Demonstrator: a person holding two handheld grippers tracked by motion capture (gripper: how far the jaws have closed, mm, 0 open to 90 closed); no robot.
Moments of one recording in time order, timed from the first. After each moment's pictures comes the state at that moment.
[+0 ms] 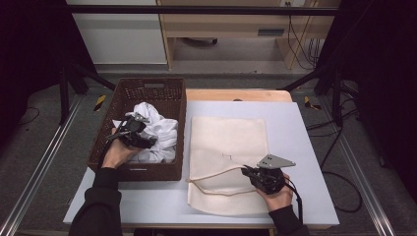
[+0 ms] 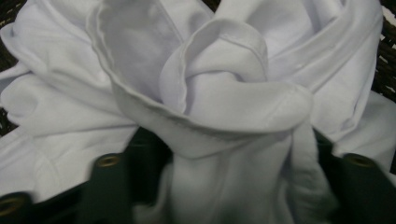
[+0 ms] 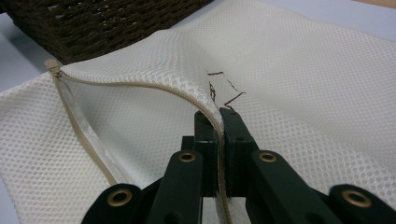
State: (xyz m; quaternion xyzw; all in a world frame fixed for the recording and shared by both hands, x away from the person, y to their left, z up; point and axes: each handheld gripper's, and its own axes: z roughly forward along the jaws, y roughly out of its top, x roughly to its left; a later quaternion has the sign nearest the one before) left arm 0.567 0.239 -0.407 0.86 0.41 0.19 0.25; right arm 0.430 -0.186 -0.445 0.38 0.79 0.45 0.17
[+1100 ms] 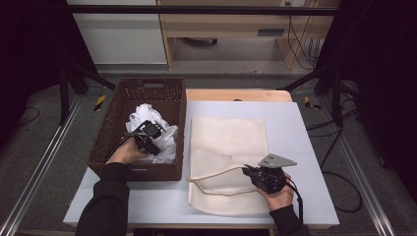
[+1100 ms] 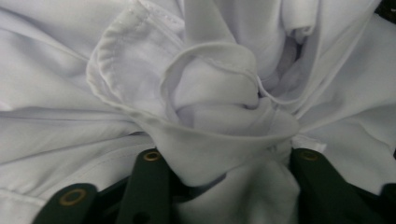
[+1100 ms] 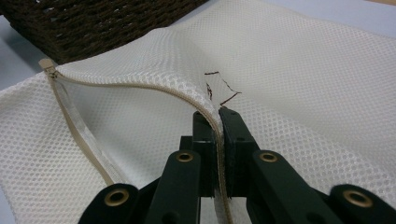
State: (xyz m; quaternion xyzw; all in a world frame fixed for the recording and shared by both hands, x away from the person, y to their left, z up) left arm 0.574 0.202 -0.430 0.93 0.34 0.12 0.10; right arm 0.431 -0.189 -0.445 0.39 0.78 0.46 0.17
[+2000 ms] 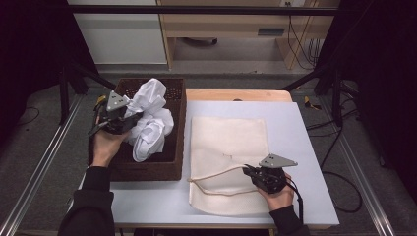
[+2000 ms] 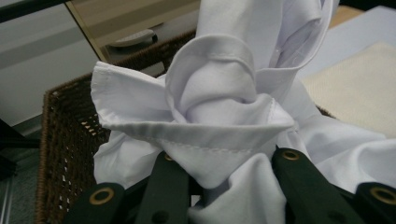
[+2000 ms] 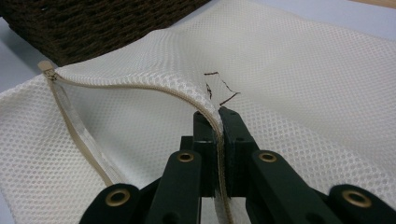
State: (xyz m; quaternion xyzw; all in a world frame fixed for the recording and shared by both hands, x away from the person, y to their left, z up) left arm 0.524 0.256 -0.312 0.76 0.40 0.33 0.40; right arm 0.430 -0.189 -0.445 0.39 0.78 0.46 0.17
